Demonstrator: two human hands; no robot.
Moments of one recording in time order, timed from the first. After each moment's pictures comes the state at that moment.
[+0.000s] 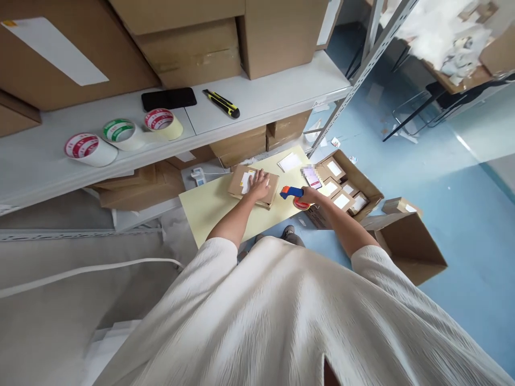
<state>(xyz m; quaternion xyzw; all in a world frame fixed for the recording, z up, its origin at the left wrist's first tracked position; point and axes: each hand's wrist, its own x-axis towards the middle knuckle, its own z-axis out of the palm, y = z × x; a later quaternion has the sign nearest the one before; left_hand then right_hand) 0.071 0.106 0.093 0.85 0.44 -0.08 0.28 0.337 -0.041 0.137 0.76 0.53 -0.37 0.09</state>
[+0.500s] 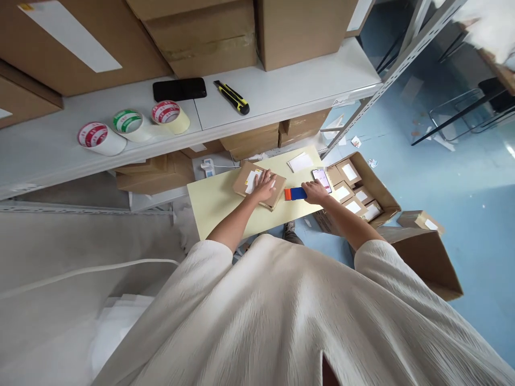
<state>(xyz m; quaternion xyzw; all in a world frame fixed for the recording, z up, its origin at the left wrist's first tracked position) 0.065 0.104 0.082 0.84 0.43 -0.09 0.31 0.351 -0.004 0.125 0.60 0.76 -0.19 0.17</state>
